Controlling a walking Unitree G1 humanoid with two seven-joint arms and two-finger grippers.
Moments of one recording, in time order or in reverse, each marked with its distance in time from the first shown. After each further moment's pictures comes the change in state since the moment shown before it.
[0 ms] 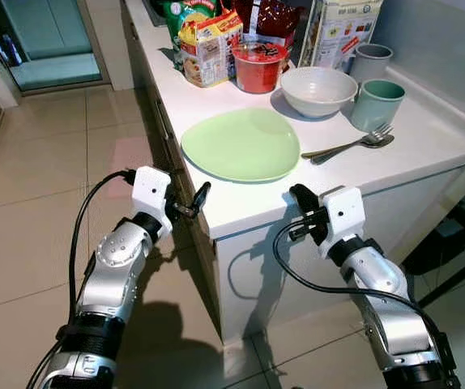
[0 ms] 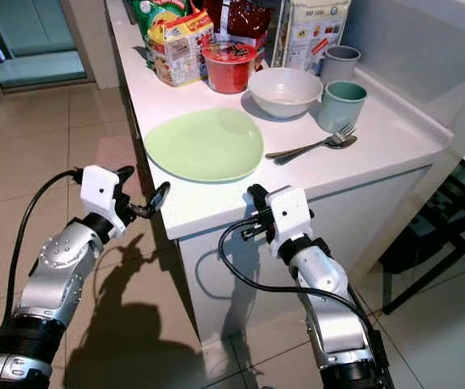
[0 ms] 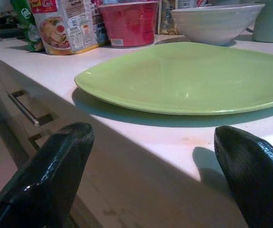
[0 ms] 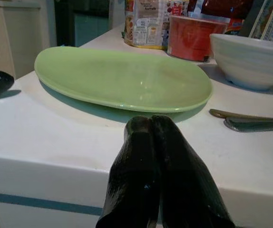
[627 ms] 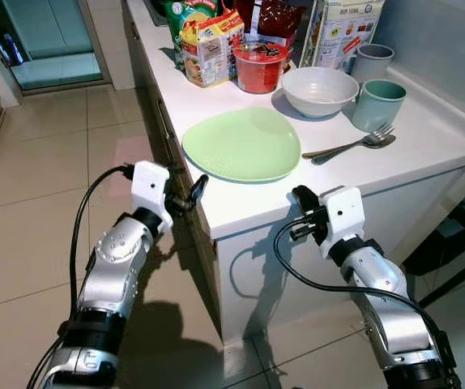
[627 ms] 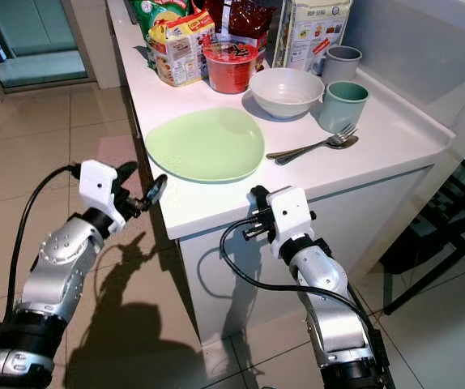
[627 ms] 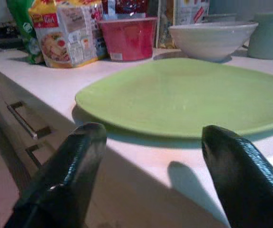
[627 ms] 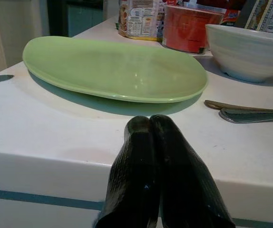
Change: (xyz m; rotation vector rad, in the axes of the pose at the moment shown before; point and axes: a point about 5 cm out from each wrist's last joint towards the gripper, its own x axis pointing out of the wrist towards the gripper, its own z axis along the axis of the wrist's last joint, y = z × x) left arm 0.005 0.001 0.009 -0.013 -0.051 -0.008; right arm 0.002 -0.003 -0.003 -0.012 0.032 -0.021
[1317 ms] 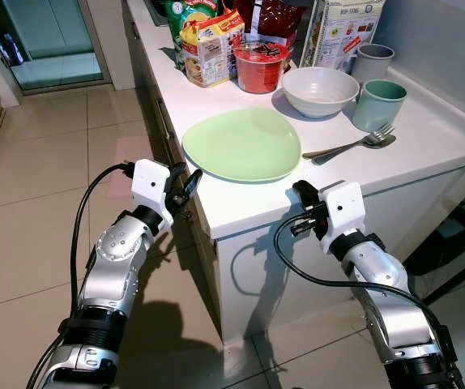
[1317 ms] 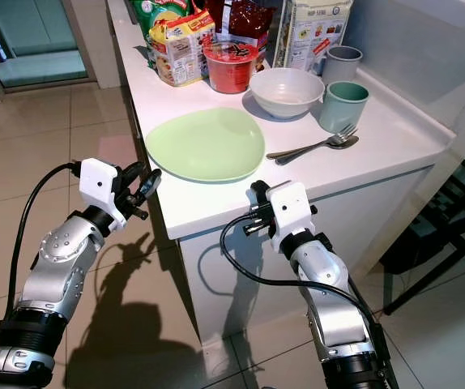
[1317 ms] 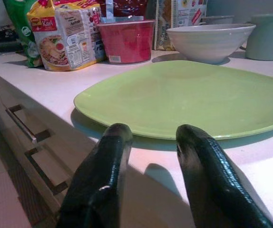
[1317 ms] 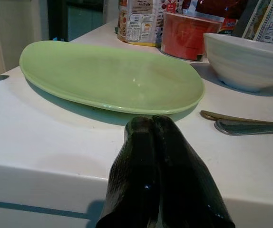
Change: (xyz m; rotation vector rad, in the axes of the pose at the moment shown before) left arm 0.000 0.000 0.000 0.010 -0.006 -0.010; right arm 0.003 -0.003 0.007 -0.027 -0.017 0.000
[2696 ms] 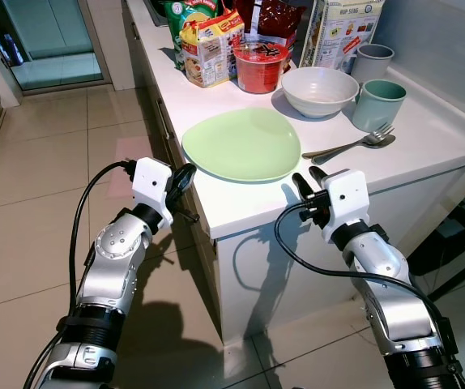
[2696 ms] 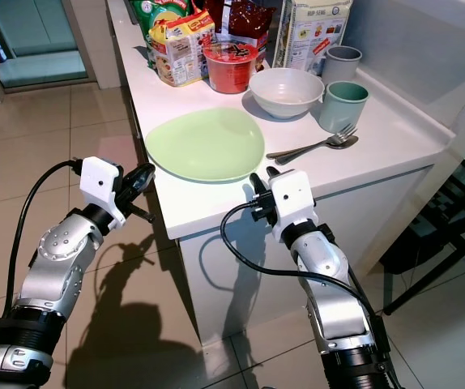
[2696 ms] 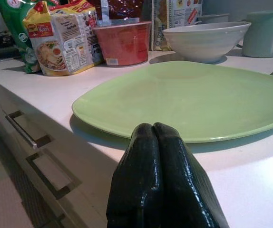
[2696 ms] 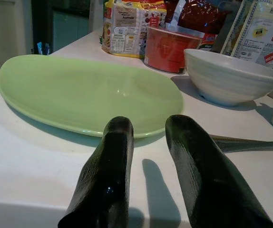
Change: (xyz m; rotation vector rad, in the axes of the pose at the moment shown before) left arm 0.001 0.001 0.002 0.029 -0.001 -0.014; right arm 0.006 -0.006 0.014 -0.033 -0.025 -0.067
